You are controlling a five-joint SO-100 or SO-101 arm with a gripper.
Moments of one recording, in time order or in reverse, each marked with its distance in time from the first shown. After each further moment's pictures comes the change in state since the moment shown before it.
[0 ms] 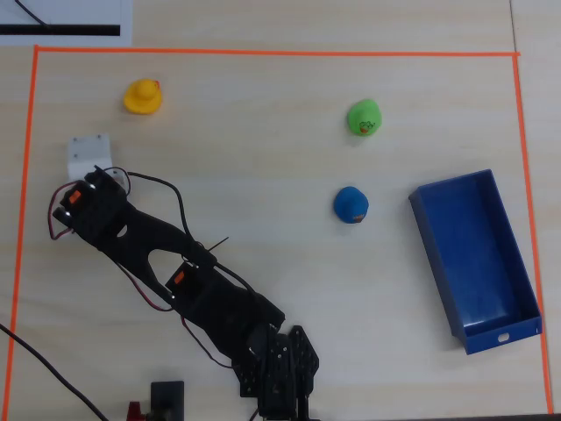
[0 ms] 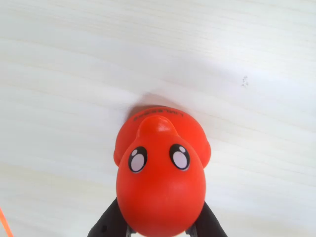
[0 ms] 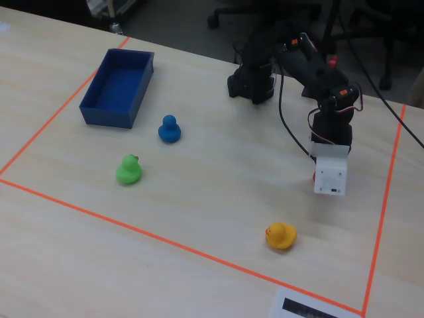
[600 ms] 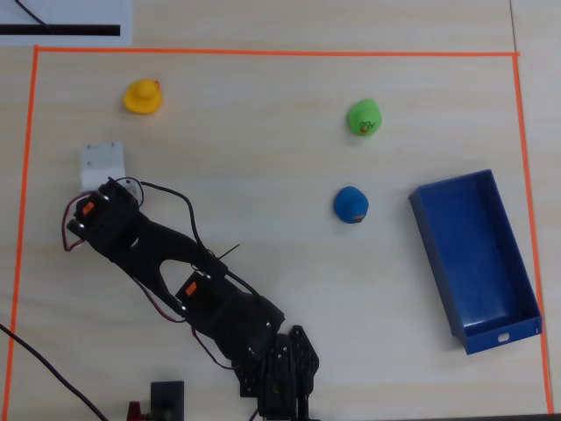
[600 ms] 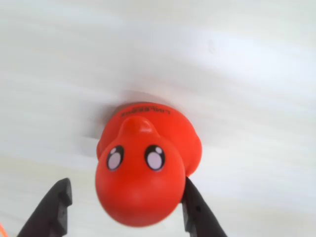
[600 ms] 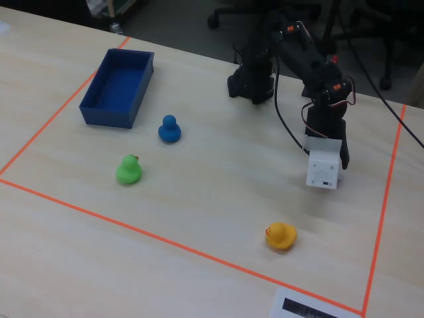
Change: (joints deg) arm -4.1 9.7 15.6 -8.1 2.5
